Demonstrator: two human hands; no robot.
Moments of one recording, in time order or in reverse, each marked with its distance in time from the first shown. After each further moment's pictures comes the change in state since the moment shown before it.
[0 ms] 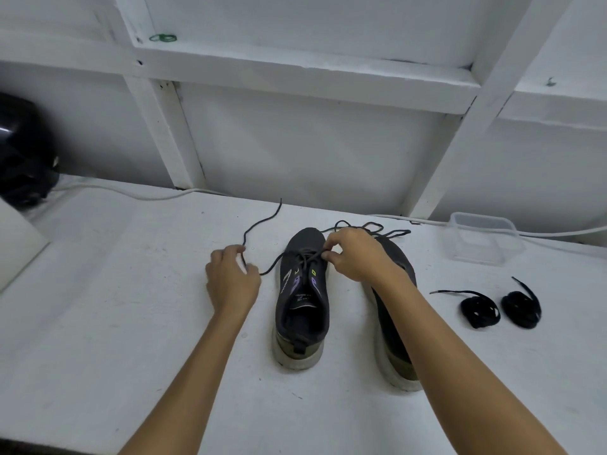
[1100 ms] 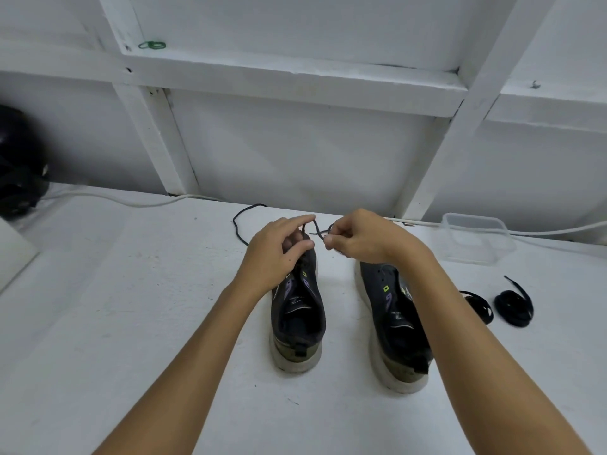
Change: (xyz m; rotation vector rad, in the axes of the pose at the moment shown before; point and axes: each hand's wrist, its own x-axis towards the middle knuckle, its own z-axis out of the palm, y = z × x) left_hand 0.008 0.071 -0.003 -0.230 -0.301 0.641; right_hand -0.017 -0.012 -0.071 0.191 -0.160 -0.017
